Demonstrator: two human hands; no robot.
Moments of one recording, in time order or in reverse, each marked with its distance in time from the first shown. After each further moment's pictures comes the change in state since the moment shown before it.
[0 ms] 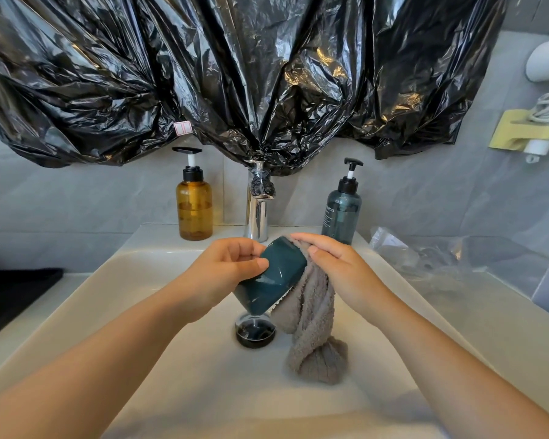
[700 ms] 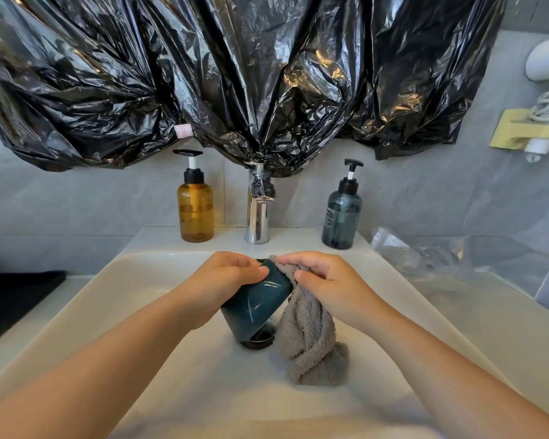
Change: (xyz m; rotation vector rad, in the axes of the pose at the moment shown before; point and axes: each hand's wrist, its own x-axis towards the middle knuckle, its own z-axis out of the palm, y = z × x) left_hand 0.004 -0.006 0.004 0.072 0.112 -0.266; right_hand -0.006 0.000 0.012 -0.115 -0.095 -0.024
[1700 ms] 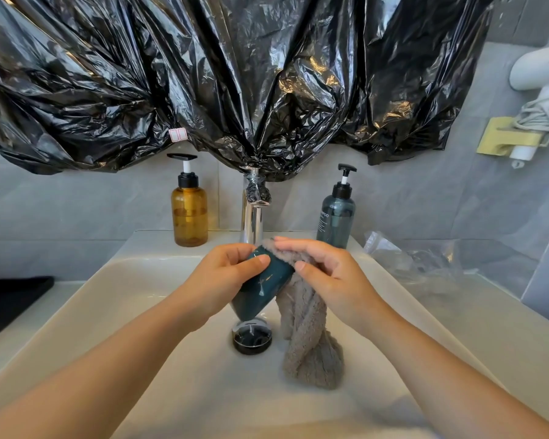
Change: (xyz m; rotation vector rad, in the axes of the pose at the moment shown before) left_hand -0.008 0.010 0.004 -0.030 -0.017 0.244; right_hand -0.004 -0.007 -0.008 0.108 0.092 -0.174
